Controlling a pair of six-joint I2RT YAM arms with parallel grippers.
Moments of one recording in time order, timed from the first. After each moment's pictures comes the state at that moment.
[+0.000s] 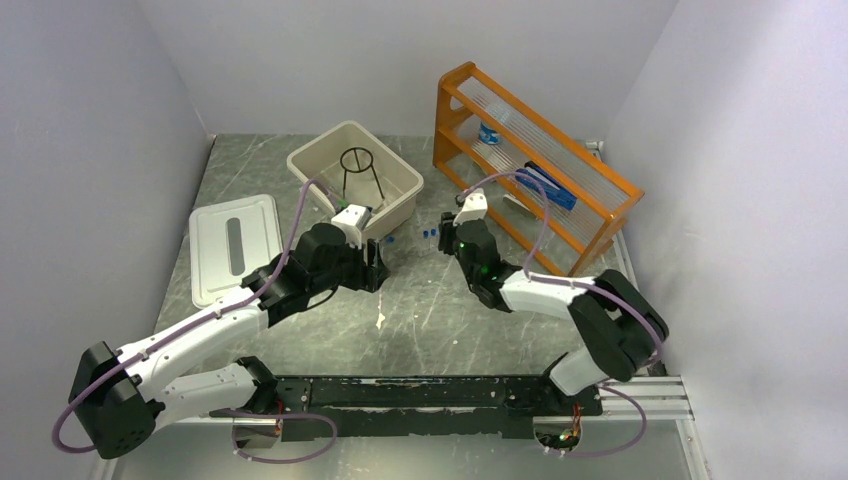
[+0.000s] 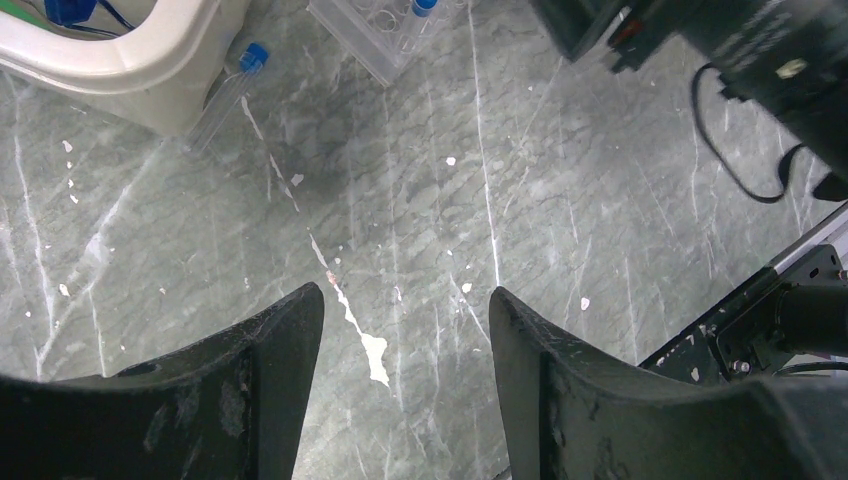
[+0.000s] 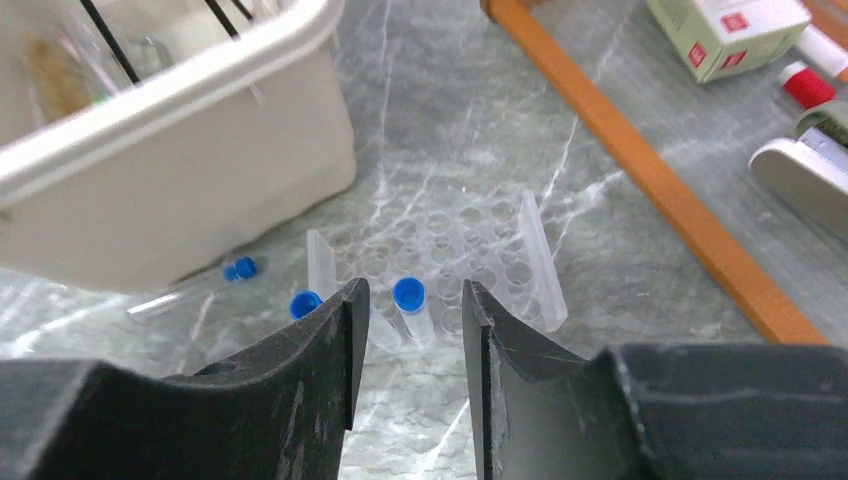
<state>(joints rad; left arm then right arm) -0.78 1.04 0.74 -0.25 -0.06 -0.44 0.70 1.53 0.63 0.62 0.44 0.20</state>
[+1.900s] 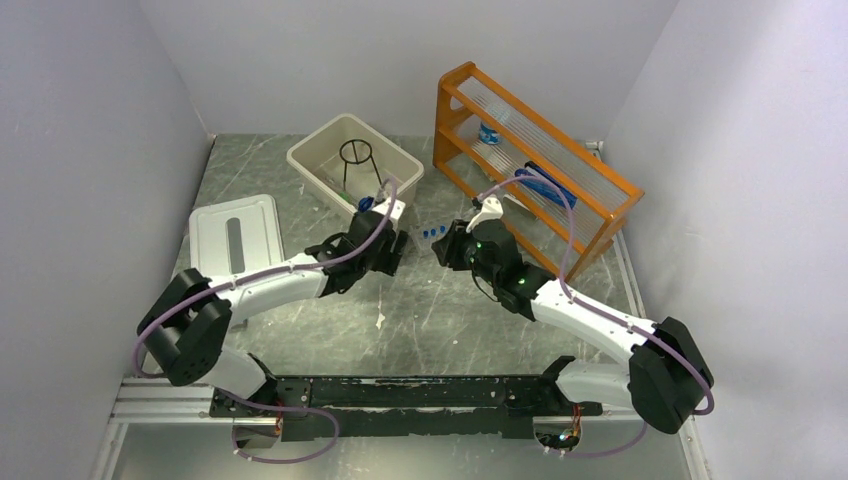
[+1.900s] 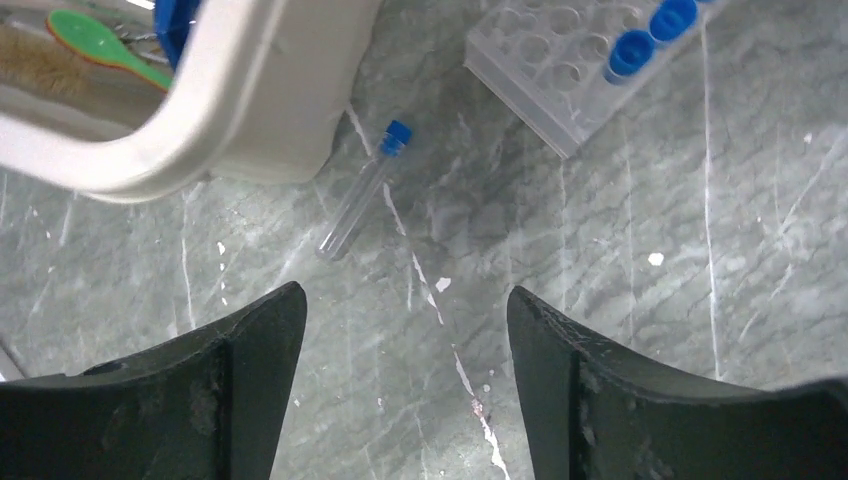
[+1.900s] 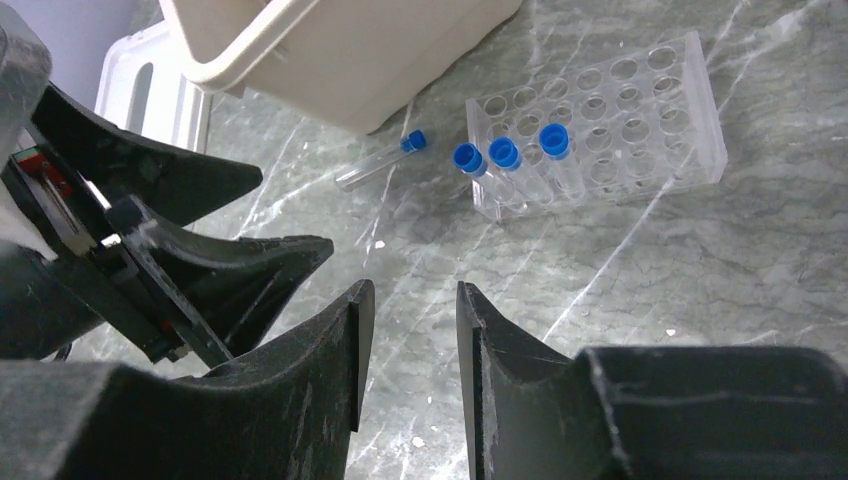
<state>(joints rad) -0.78 1.47 0.87 -0.07 -0.36 -0.20 0.70 1.19 0.66 0.12 0.15 0.57</state>
